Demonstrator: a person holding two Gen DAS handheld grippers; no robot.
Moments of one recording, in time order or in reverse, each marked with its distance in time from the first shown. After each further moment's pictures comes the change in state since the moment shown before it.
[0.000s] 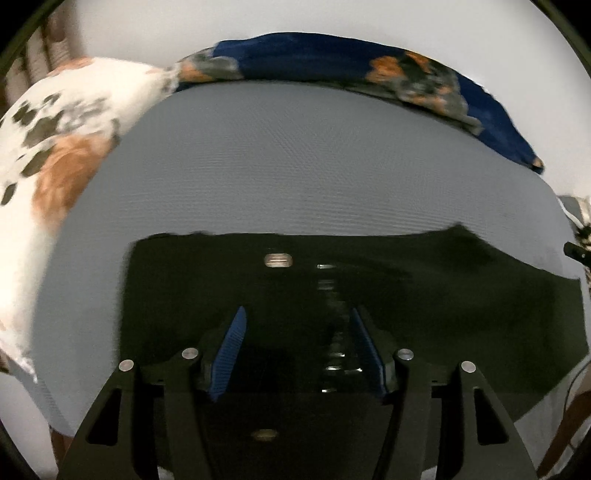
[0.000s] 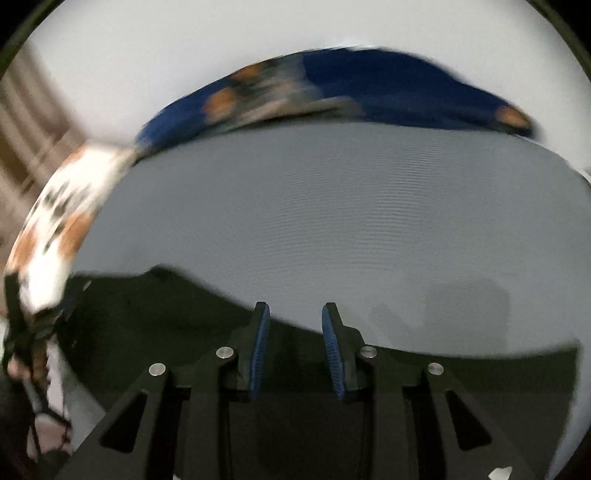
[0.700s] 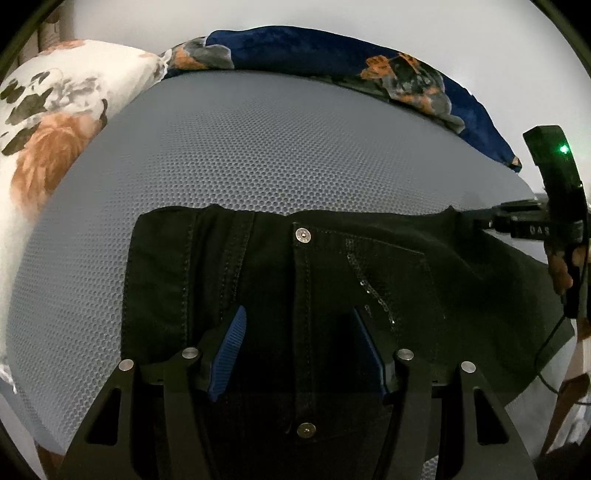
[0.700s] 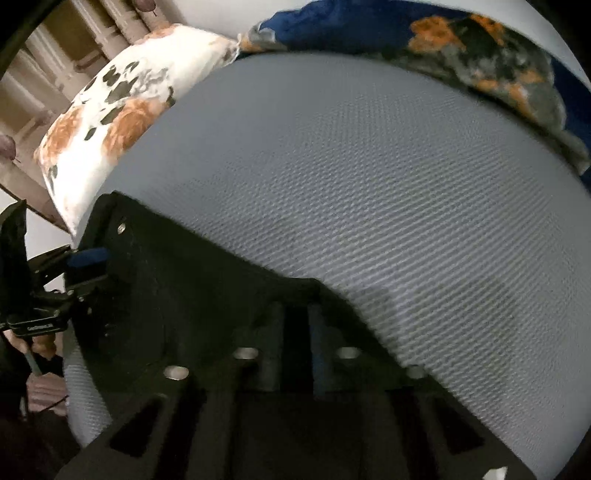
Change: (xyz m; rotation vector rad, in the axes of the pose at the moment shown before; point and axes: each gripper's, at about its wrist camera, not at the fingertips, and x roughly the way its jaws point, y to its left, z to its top) left arm 0.011 0.021 -0.020 0.022 -0.007 -0.145; right arm 0.125 0.144 0.043 -0.336 0.239 0.159
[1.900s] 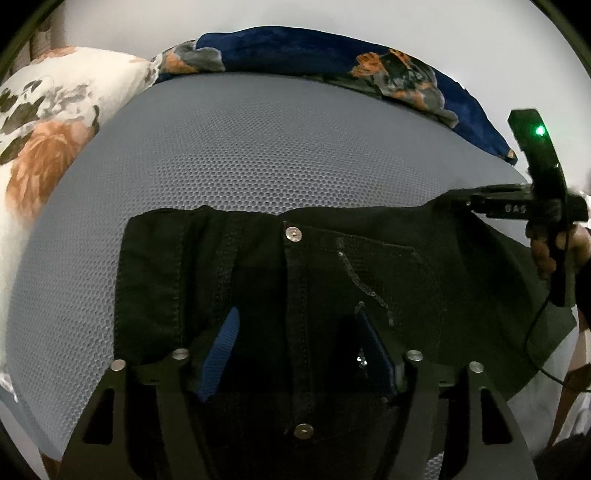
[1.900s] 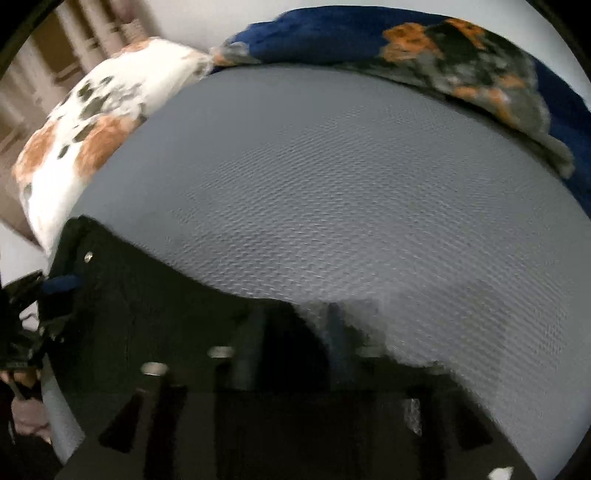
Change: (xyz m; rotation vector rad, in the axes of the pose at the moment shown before) left arm 0.002 -0.007 -0.004 0.042 -0.009 0.007; right arm 0.010 -0.007 0.006 0.049 -0.075 -0.097
